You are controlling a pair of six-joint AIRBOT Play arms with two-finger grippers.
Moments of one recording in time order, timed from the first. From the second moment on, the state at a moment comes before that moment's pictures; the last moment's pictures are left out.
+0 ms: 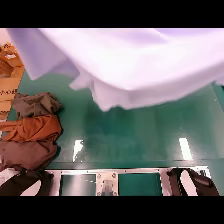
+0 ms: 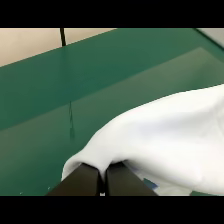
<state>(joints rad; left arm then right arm) -0.17 -0.99 2.00 1.21 -1.43 -1.40 -0.38 -0.62 1.66 -1.12 1.19 1.51</state>
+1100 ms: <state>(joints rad) -0.16 -1.46 1.04 0.77 -1.06 -1.02 -0.55 -1.13 0.92 -0.93 0.99 1.43</state>
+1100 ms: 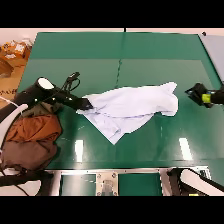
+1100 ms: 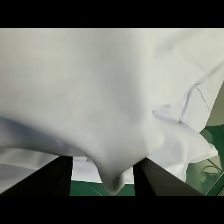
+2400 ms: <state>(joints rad) -0.16 -1.47 1.30 1.16 -1.34 -1.24 -0.03 -1.12 0.59 -0.71 0.96 1.39</state>
